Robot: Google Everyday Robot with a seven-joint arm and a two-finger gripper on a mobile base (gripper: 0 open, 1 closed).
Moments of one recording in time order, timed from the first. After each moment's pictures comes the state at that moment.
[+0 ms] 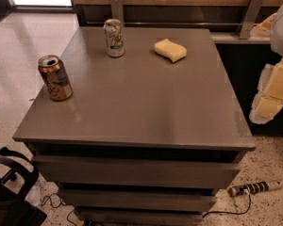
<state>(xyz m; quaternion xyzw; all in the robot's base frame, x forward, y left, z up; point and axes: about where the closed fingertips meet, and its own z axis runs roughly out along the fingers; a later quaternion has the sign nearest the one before) 0.438 -0.214 0.988 -0.60 0.78 -0.05 0.18</state>
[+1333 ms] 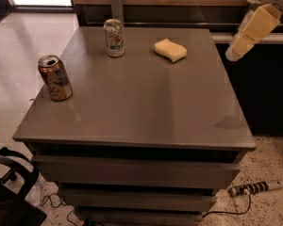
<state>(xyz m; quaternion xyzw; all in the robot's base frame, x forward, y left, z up) 0.565 -0.222 1.017 -0.53 0.80 0.02 0.28</state>
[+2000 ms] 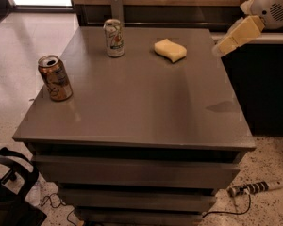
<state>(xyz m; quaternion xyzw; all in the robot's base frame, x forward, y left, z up) 0.615 -0.227 0.987 -0.46 0.80 0.09 0.37</state>
